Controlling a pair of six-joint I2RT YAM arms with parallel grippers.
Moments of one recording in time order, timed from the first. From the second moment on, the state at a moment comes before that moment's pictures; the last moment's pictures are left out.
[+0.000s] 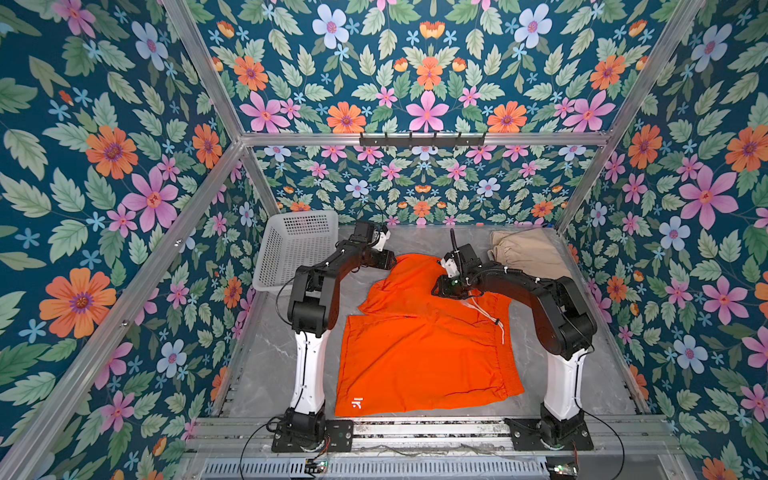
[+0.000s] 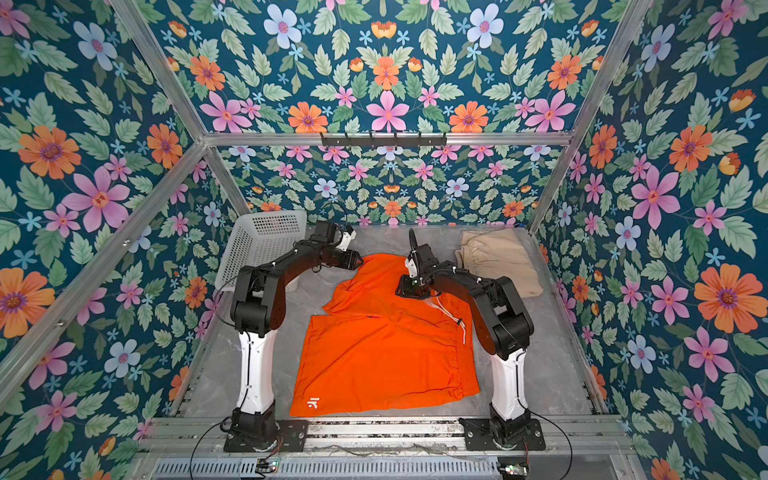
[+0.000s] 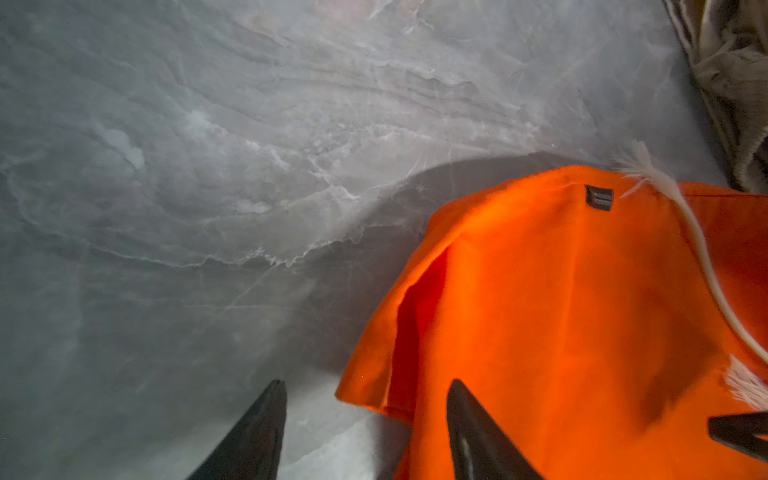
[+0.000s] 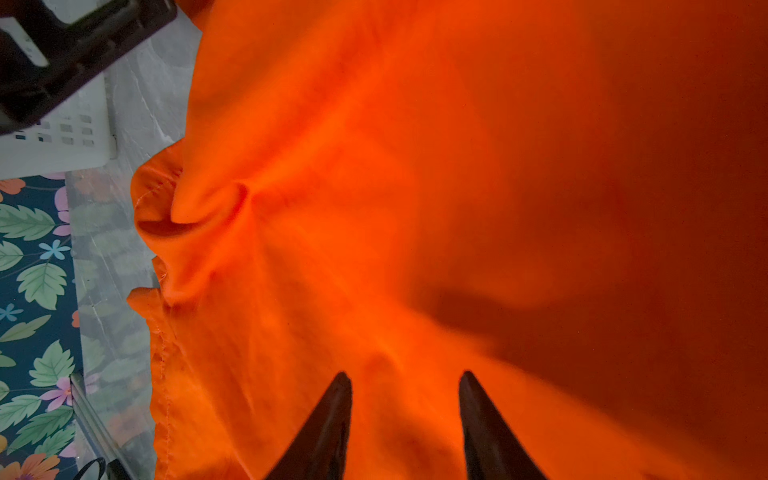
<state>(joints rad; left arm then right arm) -0.27 2.28 1.76 -0.41 0.35 0.01 0.44 2.01 1.37 -0.39 -0.37 0.45</state>
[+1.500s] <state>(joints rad) -0.28 1.78 1.26 -0.35 0.17 -0.11 0.44 1.85 1.36 -0.45 -0.32 0.46</state>
